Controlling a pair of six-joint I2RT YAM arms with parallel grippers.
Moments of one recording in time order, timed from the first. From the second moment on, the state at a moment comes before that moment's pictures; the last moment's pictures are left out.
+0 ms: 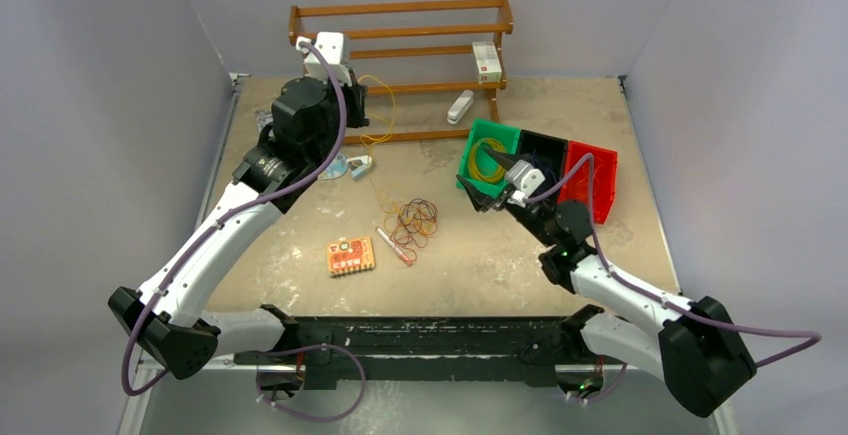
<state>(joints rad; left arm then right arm) -0.58 1.24 1.40 -0.26 -0.32 -0.20 0.55 1.03 0.40 0.93 -0.26 -0.19</state>
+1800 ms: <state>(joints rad) -0.58 1.24 1.40 -0.26 -0.30 -0.20 0.79 1.91 0.79 0.97 -0.31 -0.57</state>
